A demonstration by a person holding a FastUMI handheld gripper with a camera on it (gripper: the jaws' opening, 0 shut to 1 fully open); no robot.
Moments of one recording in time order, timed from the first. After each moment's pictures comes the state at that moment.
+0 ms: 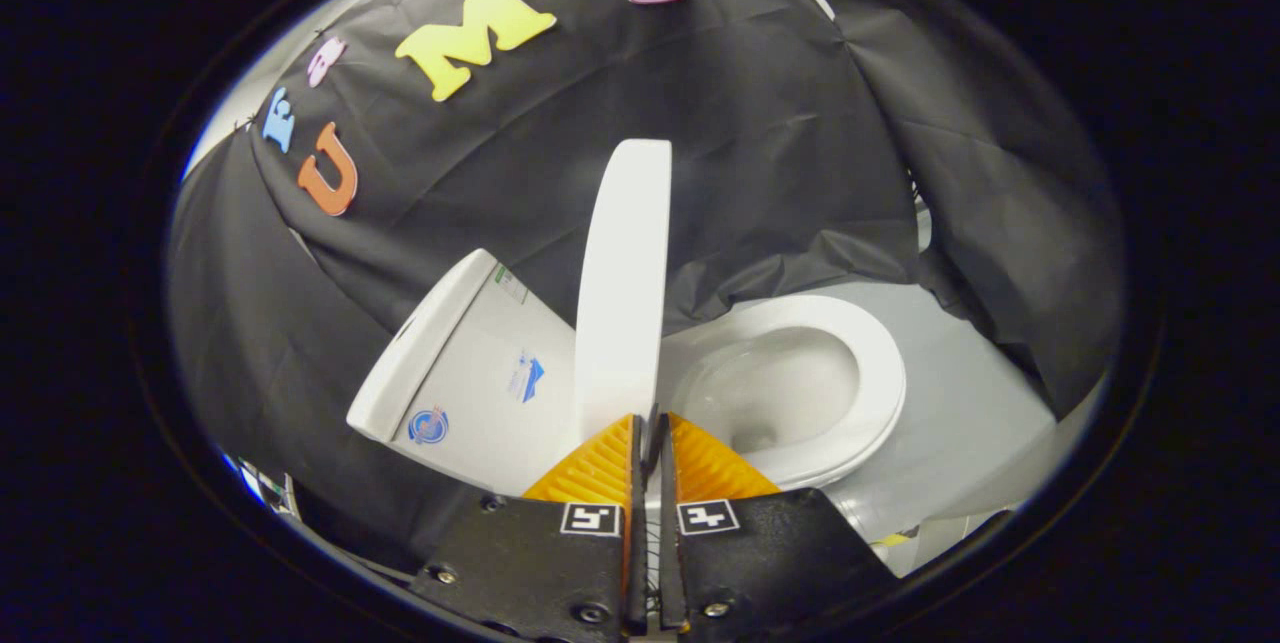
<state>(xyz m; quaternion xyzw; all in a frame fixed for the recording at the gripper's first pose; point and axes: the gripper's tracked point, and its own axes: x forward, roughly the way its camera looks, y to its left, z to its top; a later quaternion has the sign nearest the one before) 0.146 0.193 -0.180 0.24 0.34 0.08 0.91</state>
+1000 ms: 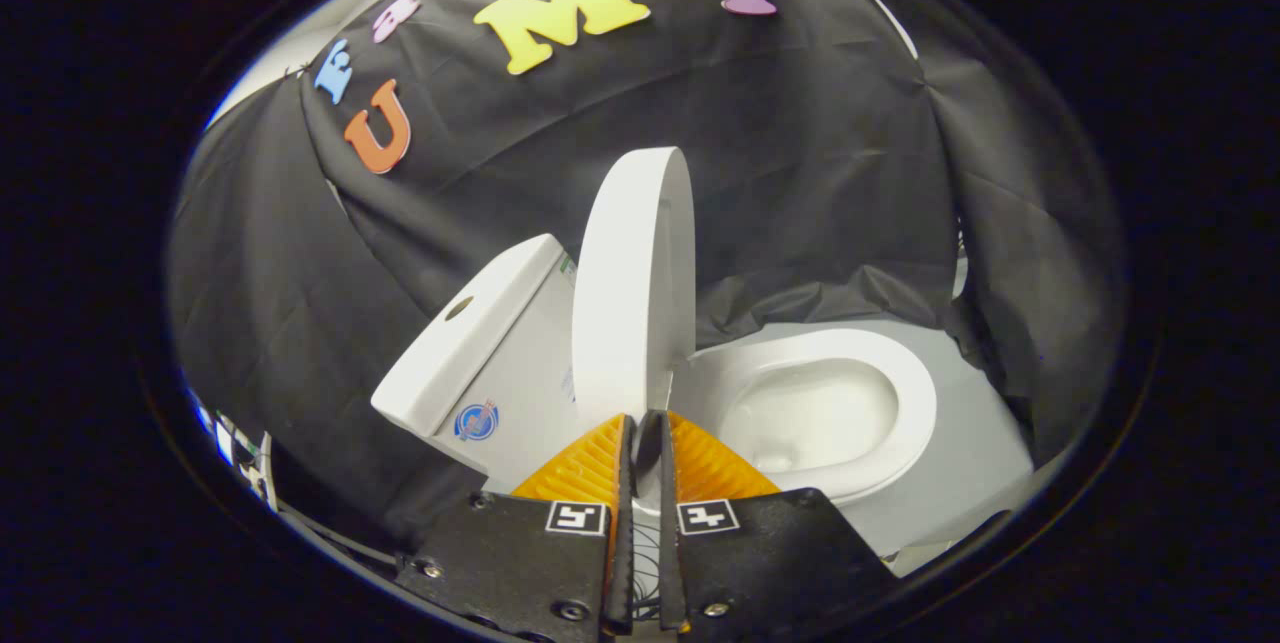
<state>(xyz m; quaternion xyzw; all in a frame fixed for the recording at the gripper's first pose) 0.151 0.264 -0.145 0.16 0.32 0.13 0.92</state>
